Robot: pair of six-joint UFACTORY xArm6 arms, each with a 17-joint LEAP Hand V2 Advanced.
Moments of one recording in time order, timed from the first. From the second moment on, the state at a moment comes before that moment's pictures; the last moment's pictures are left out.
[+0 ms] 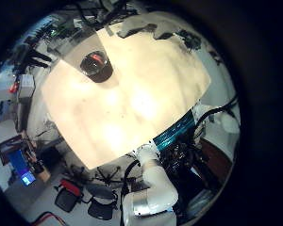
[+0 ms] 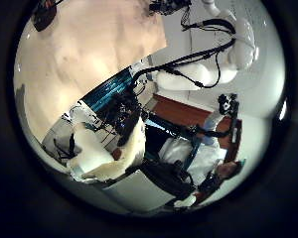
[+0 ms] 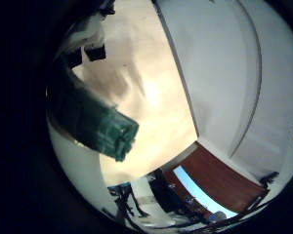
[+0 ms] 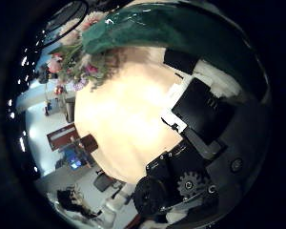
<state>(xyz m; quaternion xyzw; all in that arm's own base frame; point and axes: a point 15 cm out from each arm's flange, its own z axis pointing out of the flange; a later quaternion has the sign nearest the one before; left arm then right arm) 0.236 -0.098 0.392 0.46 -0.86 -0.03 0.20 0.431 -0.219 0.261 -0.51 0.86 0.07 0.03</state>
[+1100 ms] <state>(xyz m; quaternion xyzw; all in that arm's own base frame) 0.327 -0.087 0.534 0.50 -0.74 0.36 0.28 0.329 -0.003 0.581 -0.64 0.51 0.20 0.53</state>
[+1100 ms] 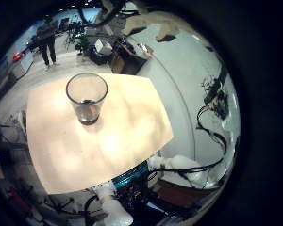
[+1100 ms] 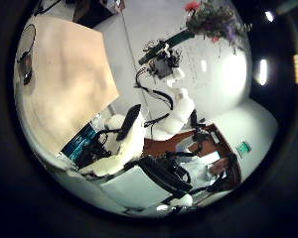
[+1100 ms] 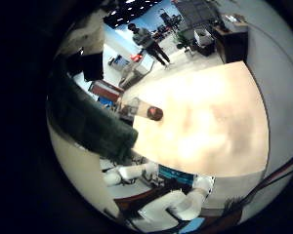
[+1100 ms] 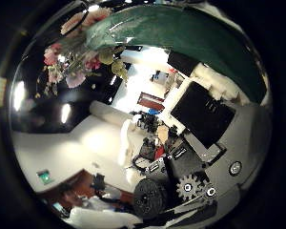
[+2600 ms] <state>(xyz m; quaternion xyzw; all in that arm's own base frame) 0.319 -0.181 0.571 0.43 -0.56 0.54 0.46 0.304 0.169 0.469 -0.72 0.42 0.25 0.48</state>
